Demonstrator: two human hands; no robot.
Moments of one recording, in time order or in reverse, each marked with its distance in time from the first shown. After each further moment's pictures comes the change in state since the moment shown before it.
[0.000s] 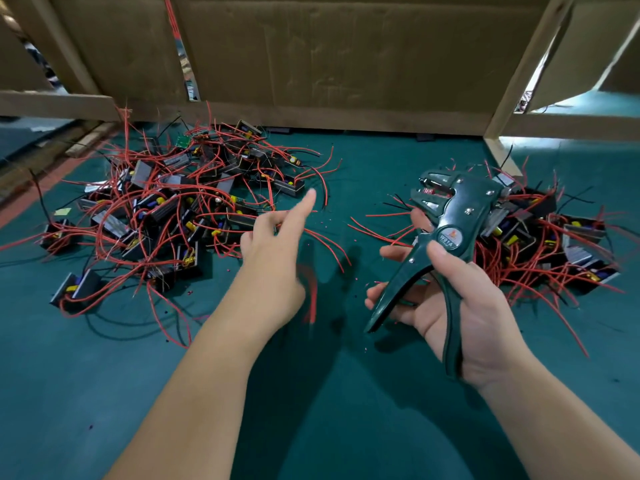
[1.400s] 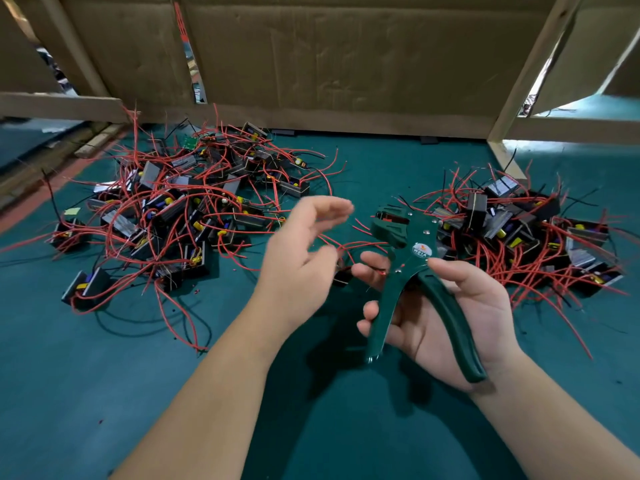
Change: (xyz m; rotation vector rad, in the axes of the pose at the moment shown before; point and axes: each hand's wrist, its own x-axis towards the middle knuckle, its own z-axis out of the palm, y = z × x) left_hand -0.003 0.023 0.007 -0.870 0.057 0.212; right_hand -0.003 -0.005 0.008 0.289 -0.216 0.428
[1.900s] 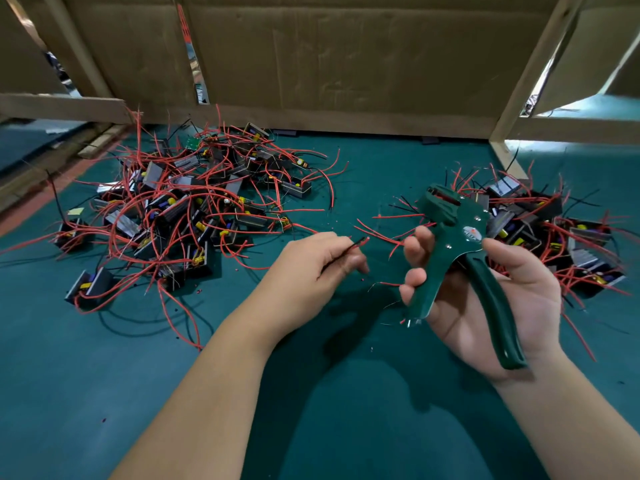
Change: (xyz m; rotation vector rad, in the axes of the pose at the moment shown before) left_hand 0.006 -0.017 -0.014 0.560 -0.284 0.142; right_hand -0.012 -0.020 -0.003 0.139 -0.056 -0.193
